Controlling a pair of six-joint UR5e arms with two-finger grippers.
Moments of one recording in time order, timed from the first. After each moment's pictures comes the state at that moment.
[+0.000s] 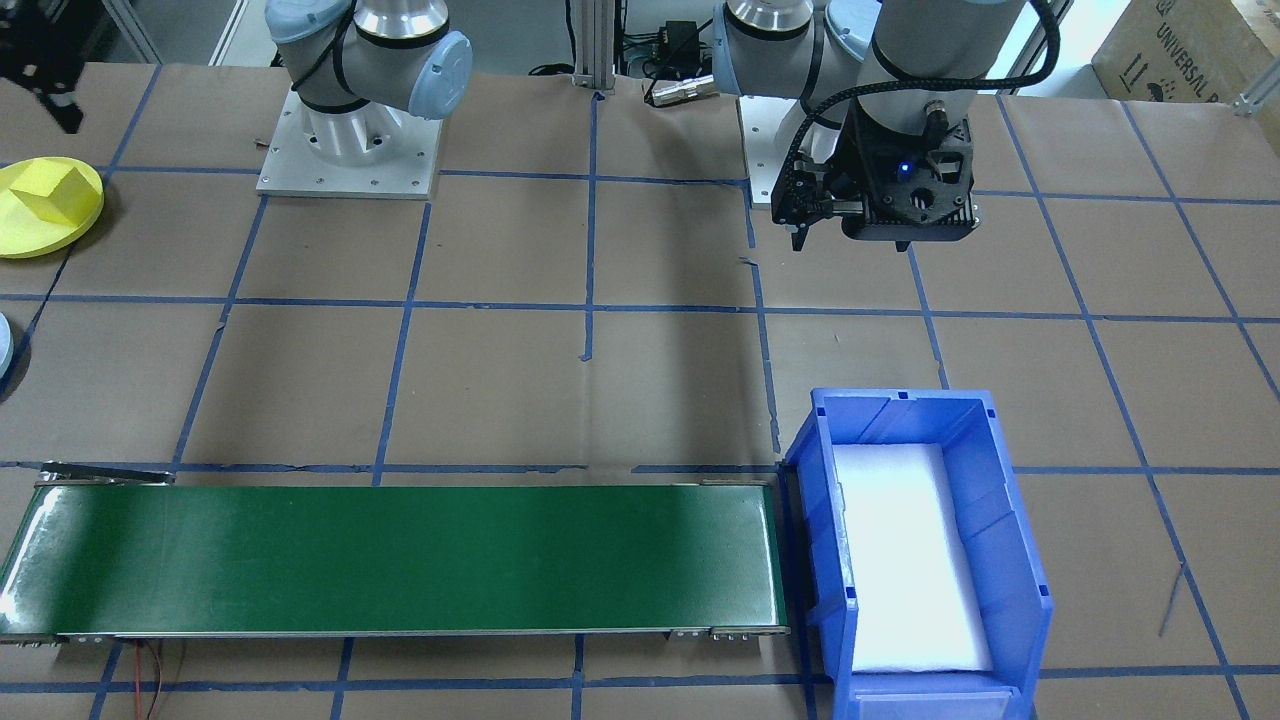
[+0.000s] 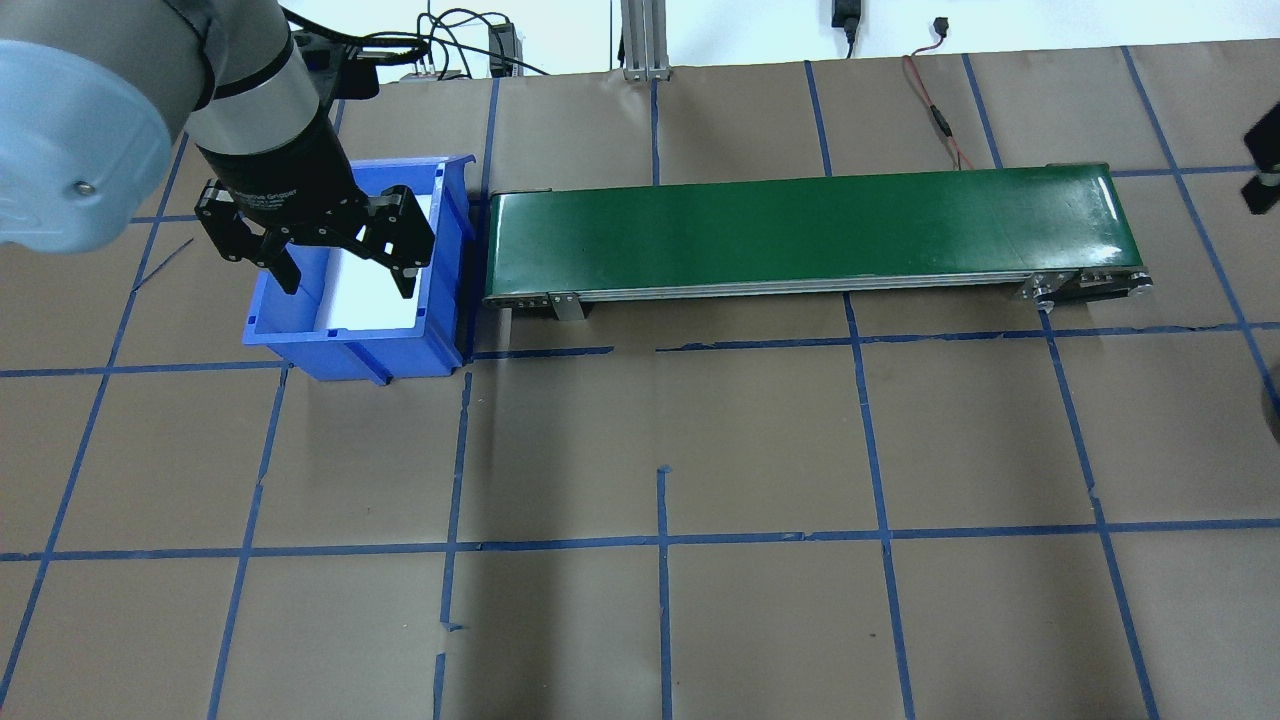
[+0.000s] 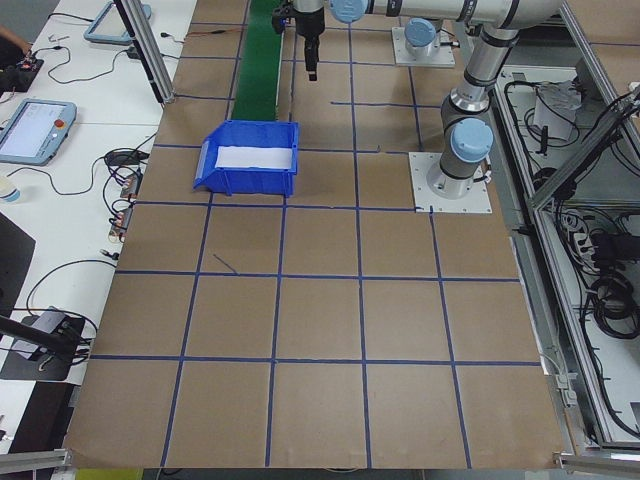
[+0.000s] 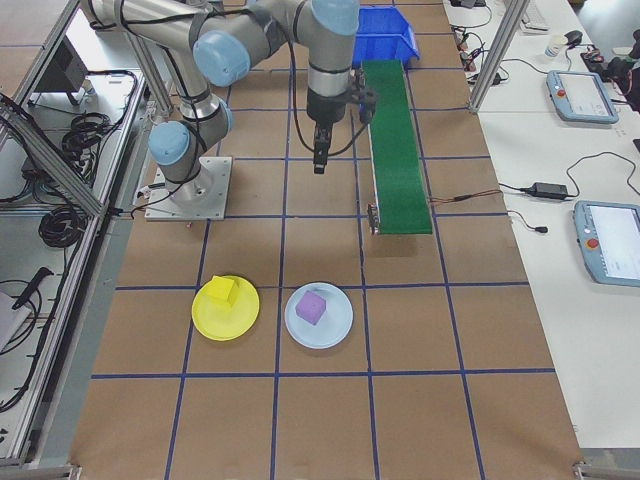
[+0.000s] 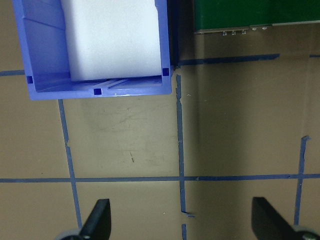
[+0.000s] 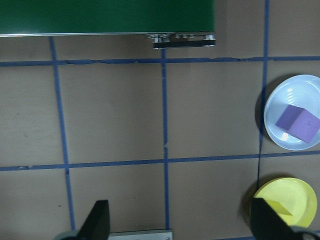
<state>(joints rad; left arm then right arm) -1.63 -1.58 -1.56 -1.67 1.65 -0.02 1.27 -1.68 1.42 -1.30 -1.65 -0.30</state>
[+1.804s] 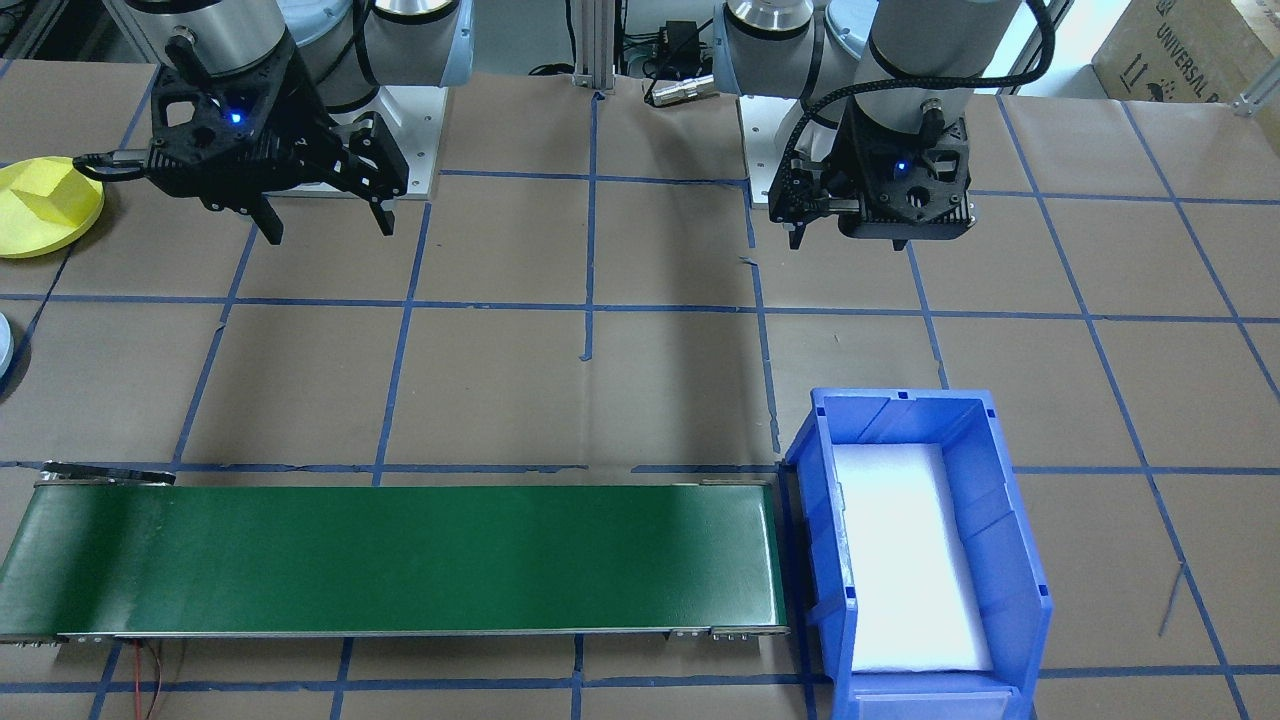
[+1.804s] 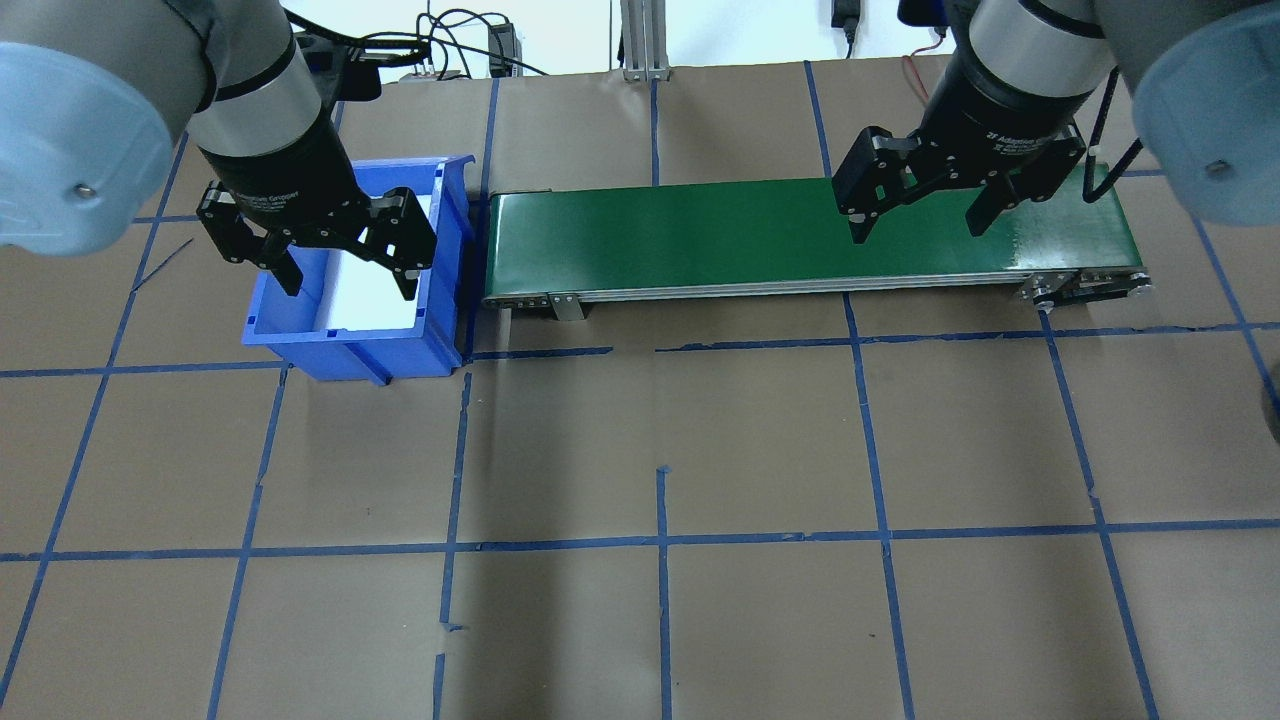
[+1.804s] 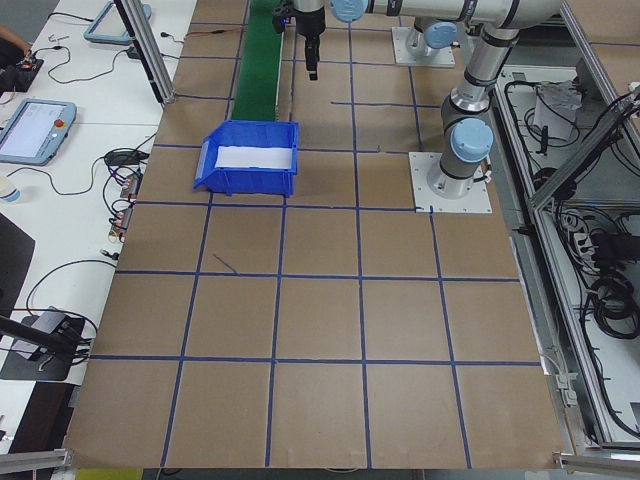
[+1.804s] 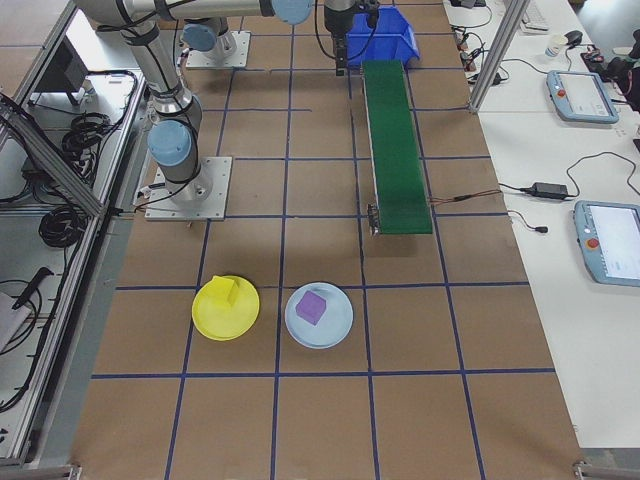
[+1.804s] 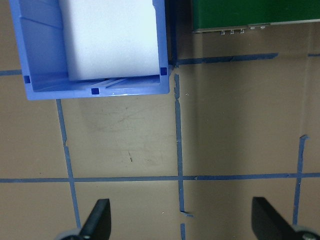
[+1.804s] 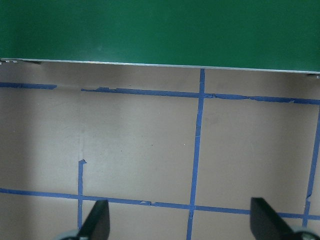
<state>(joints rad) -1.63 -1.58 -1.56 -1.67 1.65 -0.02 1.60 -1.61 1.58 -1.58 -1.50 -0.04</state>
